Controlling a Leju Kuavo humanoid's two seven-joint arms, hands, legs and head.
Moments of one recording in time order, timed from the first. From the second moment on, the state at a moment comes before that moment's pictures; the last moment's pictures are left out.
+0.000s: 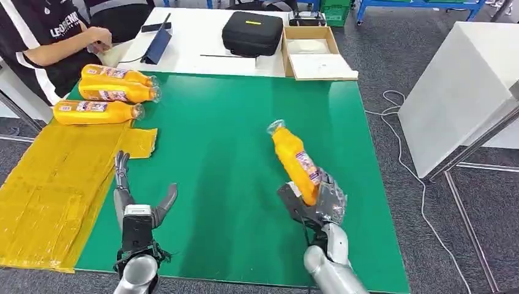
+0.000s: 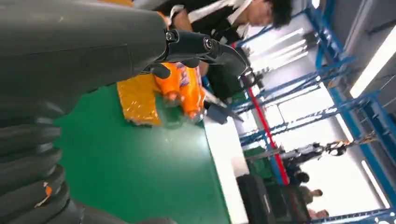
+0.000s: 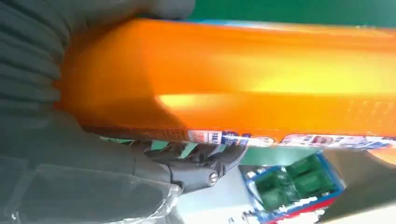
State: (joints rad) left arm -0.01 -0.15 -0.05 -1.38 -0.35 0.56 -0.55; right arm -0.31 0.15 0.29 -0.69 0.88 -0.65 -0.04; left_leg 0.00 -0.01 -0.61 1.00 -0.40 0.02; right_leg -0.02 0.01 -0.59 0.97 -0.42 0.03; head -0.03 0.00
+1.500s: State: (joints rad) left arm -0.39 -0.17 -0.33 -1.15 0.02 0.01 -0.31; right arm -0.42 0.29 0.65 -0.63 0.27 -0.62 -0.70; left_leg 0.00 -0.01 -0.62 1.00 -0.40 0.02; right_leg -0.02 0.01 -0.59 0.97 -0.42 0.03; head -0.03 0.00
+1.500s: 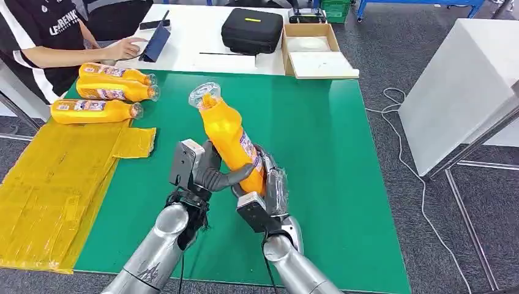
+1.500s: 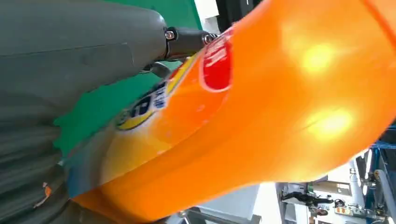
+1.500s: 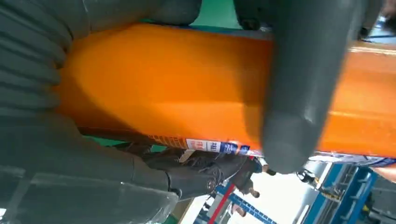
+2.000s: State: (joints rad) left arm -0.40 -0.17 -0.31 -1.14 0.02 0.01 -0.31; right arm -0.43 0.29 0.66 -0.57 0.27 -0.62 -0.70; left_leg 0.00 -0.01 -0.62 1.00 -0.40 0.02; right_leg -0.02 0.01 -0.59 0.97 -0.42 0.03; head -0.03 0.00
